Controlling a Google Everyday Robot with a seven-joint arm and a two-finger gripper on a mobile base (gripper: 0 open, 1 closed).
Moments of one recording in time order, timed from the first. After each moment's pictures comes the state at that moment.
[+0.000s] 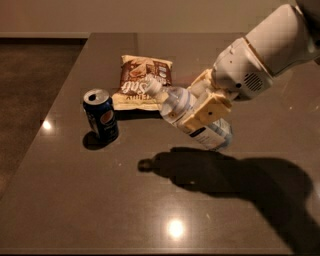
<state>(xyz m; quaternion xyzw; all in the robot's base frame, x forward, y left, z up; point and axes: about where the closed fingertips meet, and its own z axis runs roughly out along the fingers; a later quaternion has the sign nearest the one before) 0.449 -0.069 0.950 -0.62 0.69 0.25 0.26</state>
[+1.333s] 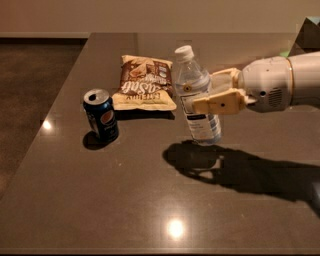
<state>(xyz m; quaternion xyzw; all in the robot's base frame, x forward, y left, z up) 0.475 -0.091 0.972 -0.47 0.67 0.37 0.45</state>
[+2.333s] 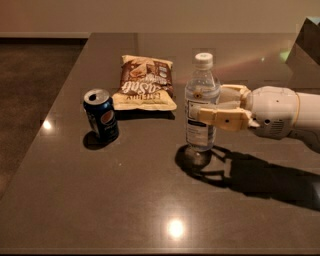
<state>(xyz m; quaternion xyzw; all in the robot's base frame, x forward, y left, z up) 0.468 -0.106 0.958 -0.40 0.61 0.40 0.55</state>
